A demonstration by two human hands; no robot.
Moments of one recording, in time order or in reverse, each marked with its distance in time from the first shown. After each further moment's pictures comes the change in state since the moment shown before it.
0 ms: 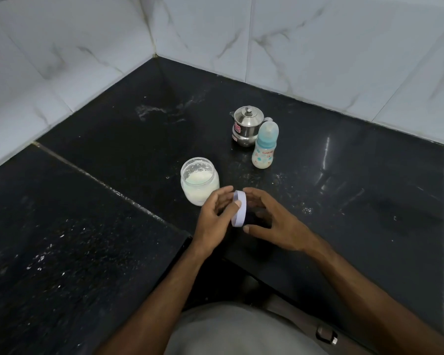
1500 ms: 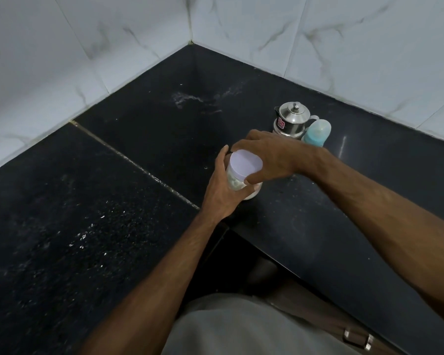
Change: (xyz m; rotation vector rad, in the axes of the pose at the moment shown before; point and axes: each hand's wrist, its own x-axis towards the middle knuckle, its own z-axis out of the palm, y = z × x) left_hand 0.038 0.017 -0.080 0.314 0.053 0.163; right_hand 0.143 -0.129 0.005 -0.980 -0.314 -0.150
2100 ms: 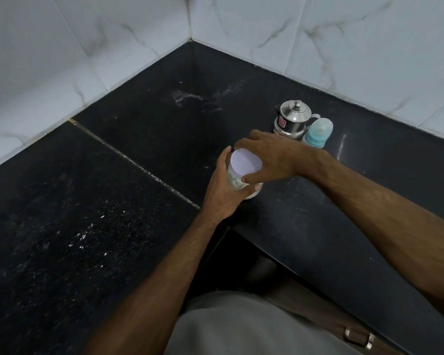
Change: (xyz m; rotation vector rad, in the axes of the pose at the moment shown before) left_hand 0.002 -0.002 0.001 0.006 -0.010 -0.031; right_hand -0.001 -0.007 0.001 -0.019 0.014 0.018
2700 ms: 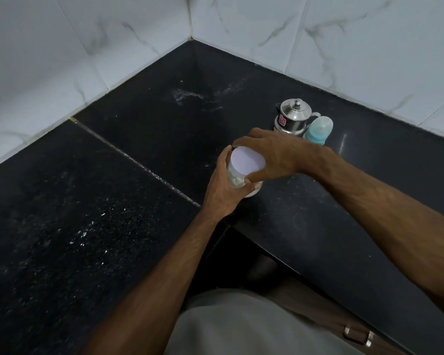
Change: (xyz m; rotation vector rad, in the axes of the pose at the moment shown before) left_hand 0.002 -0.006 0.001 0.008 0.014 0.005; right_hand -0.001 0.005 0.001 -0.002 -0.008 -0.019
